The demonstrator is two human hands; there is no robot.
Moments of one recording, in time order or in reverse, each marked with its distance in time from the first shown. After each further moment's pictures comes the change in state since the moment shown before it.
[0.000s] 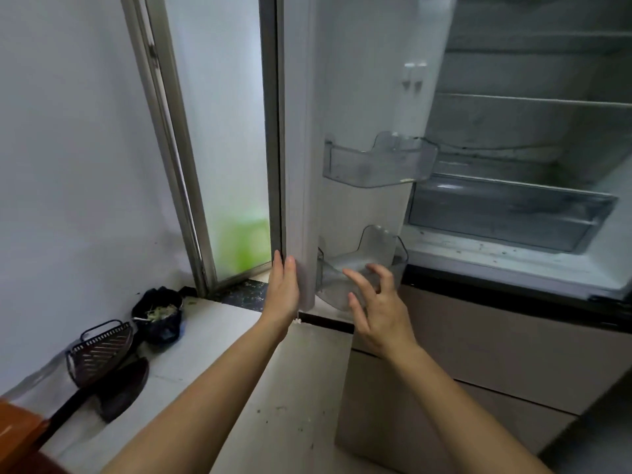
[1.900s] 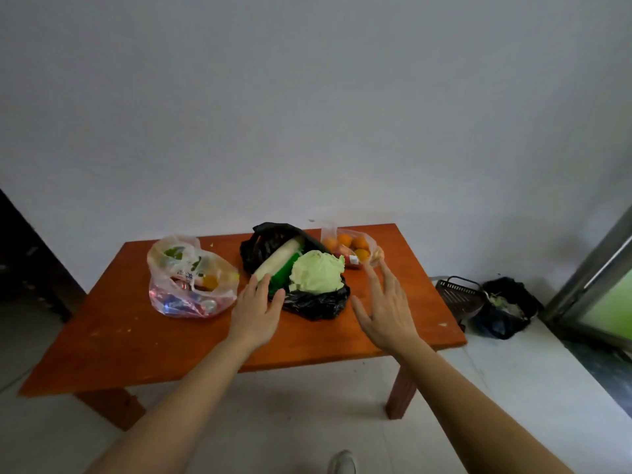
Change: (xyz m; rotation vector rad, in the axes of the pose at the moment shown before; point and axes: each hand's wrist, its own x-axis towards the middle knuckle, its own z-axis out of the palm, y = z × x) left_hand -0.392 -0.123 -0.721 0.881 0.906 -0.550; right_hand -0.130 -0.697 0.304 0.531 -0.650 -0.738
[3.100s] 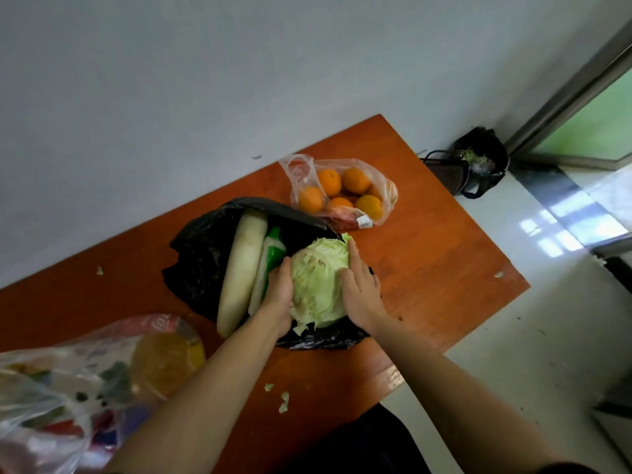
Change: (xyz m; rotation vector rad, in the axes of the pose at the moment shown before) left_hand 0.365 -0.081 0.174 -0.897 -0.742 -0.786; right_hand 0.234 0.015 0.240 0.593 -0.235 0.906
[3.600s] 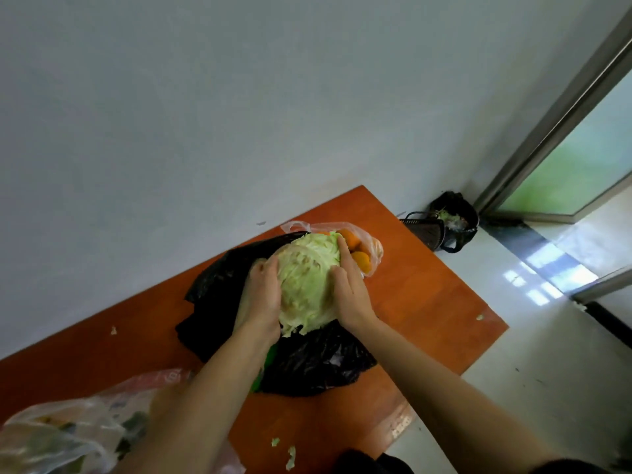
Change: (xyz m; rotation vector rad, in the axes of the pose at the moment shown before) left_hand -0.099 0.104 0.009 -0.032 0.077 0.447; right_hand -0.017 -0.108 -0.031 0.190 0.173 -0.269
